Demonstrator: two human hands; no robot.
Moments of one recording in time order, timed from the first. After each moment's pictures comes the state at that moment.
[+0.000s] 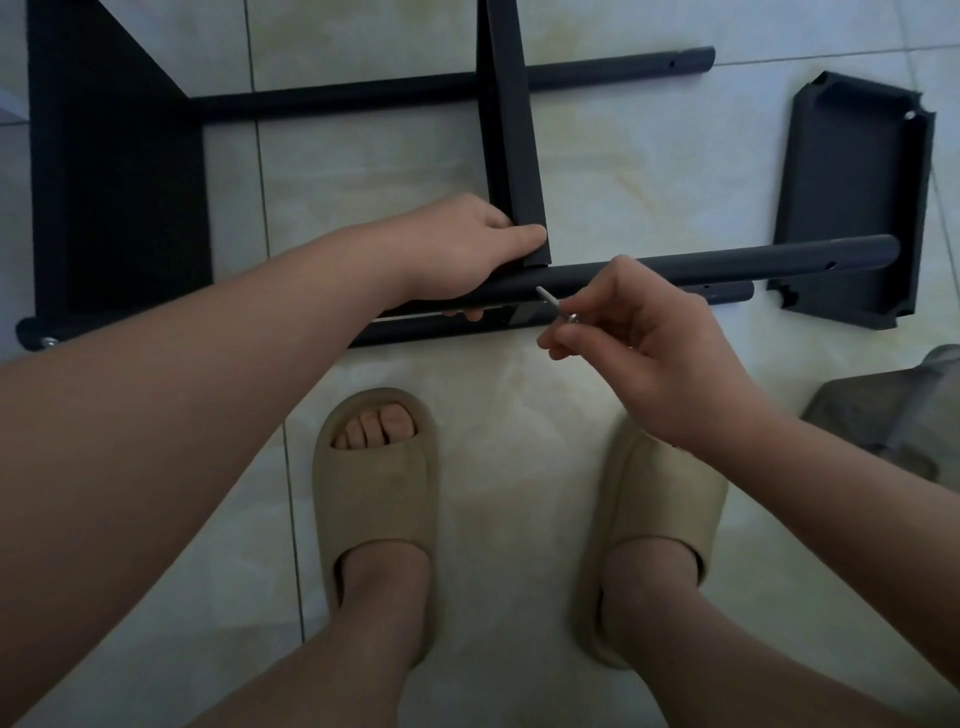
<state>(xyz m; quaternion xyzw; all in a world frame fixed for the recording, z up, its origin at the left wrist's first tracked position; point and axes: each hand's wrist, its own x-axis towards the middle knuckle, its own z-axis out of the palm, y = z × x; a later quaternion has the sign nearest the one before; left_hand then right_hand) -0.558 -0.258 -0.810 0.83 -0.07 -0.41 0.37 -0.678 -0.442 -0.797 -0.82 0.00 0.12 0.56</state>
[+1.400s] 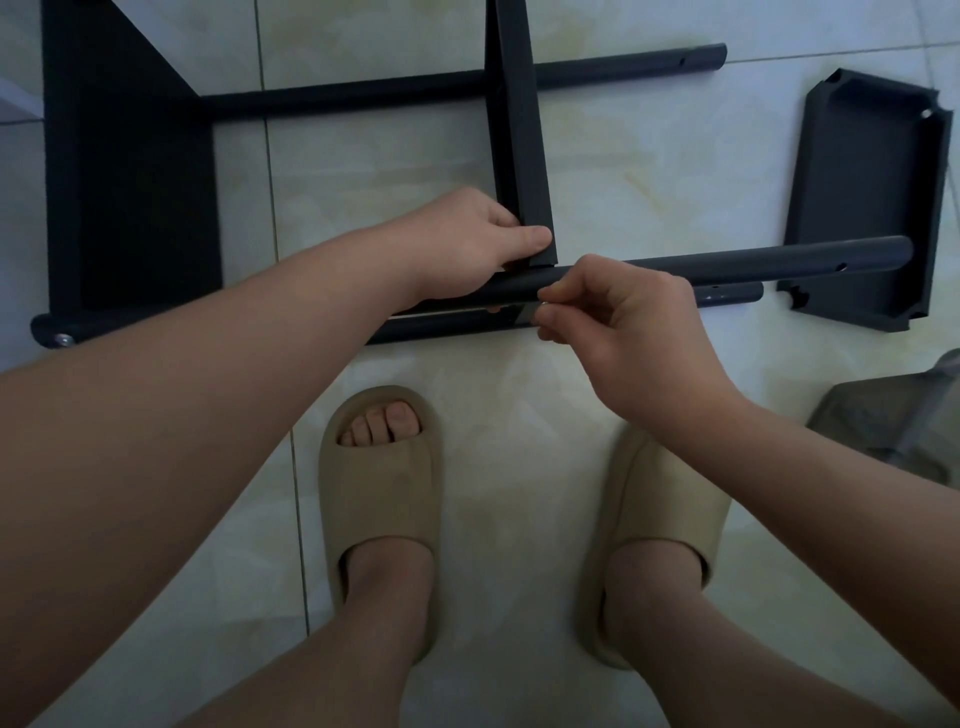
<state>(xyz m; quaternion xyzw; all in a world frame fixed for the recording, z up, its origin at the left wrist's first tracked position) -0.562 -0.260 -0.806 0.83 -0.05 -0.38 0.40 -0.663 -0.421 -0.798 -0.86 0.07 0.11 0.50</state>
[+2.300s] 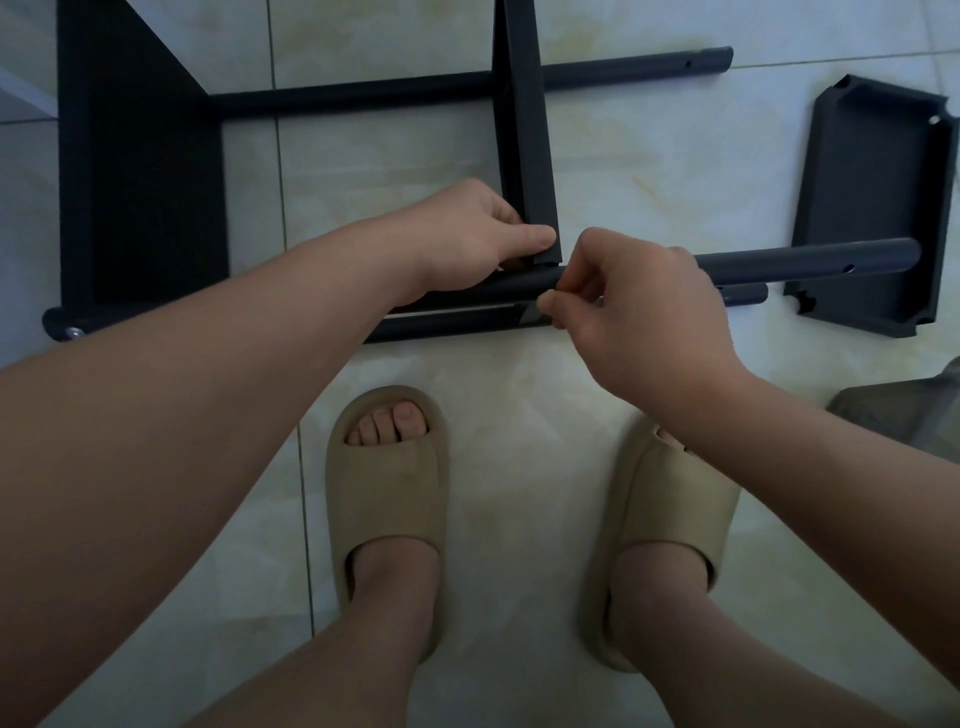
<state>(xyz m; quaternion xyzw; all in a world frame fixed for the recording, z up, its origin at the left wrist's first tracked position) -0.555 -0.255 -0.810 0.83 -0.03 -0.37 0.41 -0.646 -0.410 -0.780 -0.95 0.08 0.13 0.28</state>
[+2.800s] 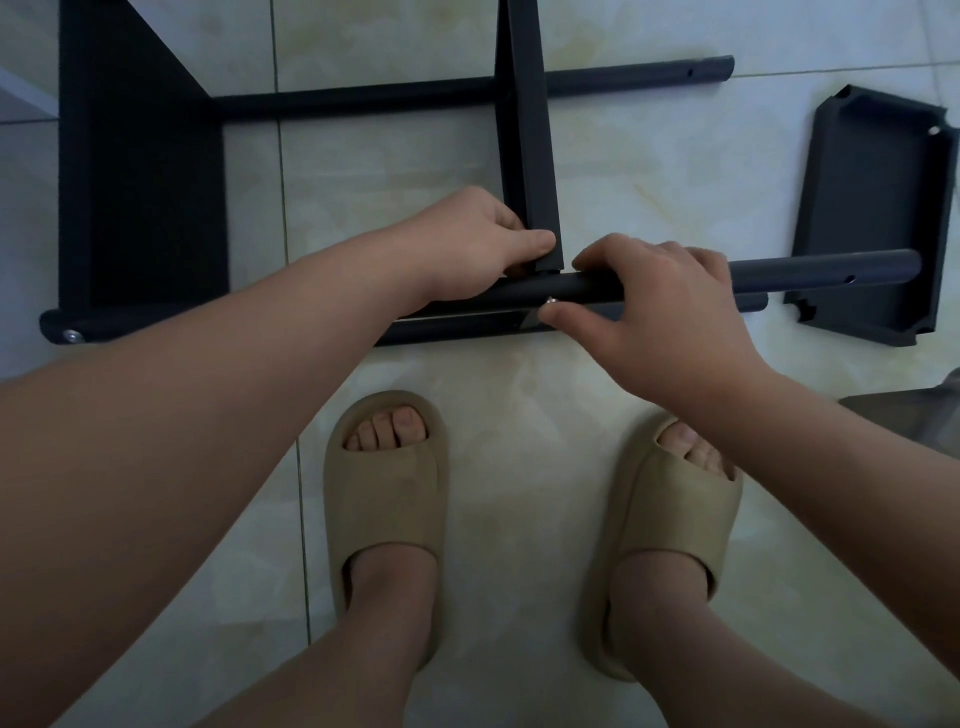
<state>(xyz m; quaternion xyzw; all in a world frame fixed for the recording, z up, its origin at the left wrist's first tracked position) -0.558 -0.256 -0.806 0.83 -0.02 -0.37 0.42 -0.641 -0.427 -0.790 -0.98 -0.01 0.09 0.19</state>
